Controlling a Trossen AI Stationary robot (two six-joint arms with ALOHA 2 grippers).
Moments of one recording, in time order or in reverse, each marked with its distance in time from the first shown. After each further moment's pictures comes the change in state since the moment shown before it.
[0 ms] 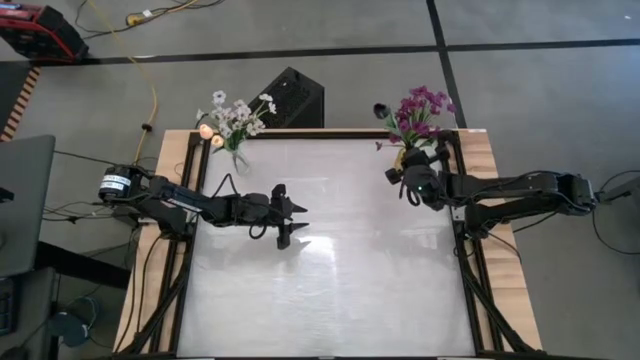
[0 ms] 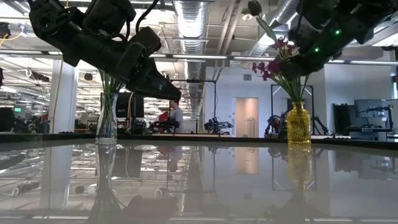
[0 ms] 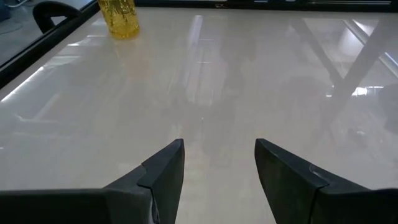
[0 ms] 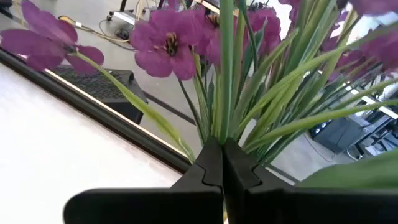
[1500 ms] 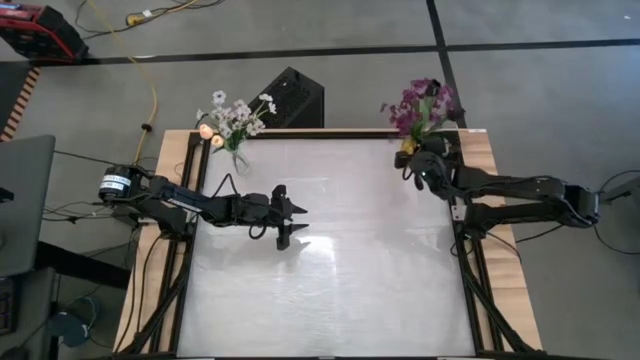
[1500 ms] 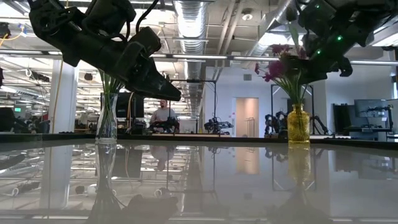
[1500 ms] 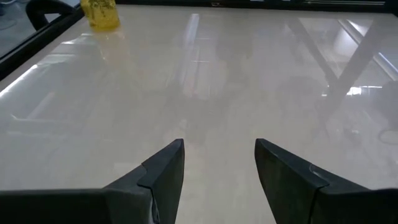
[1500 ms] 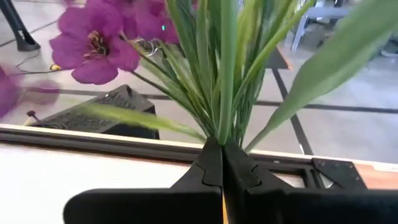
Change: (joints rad) left arm 0.000 0.000 0.000 -0.003 0.016 -0.008; right arm -0.192 -0.064 0.001 -0.160 -0.173 0.510
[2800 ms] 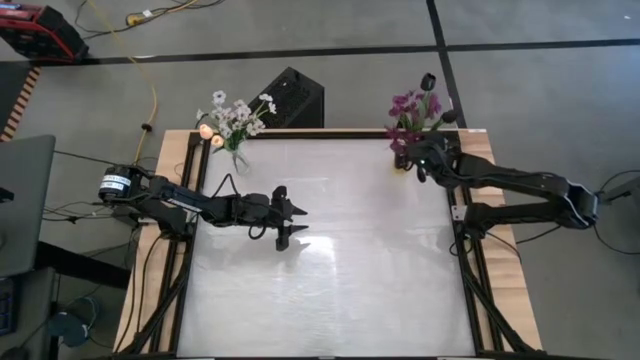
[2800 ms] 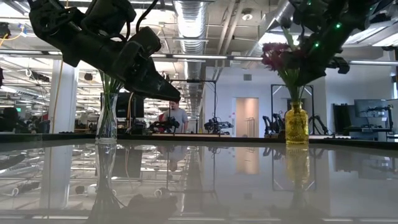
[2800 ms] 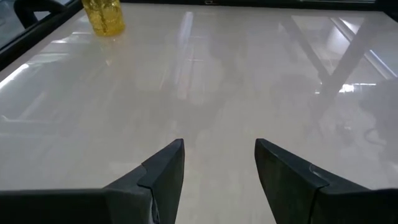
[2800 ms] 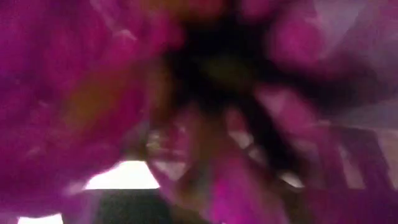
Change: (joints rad) left arm 0.000 0.000 0.000 -0.005 0.026 0.001; right arm -0.064 0.022 0.161 -0.284 -0.232 0.079
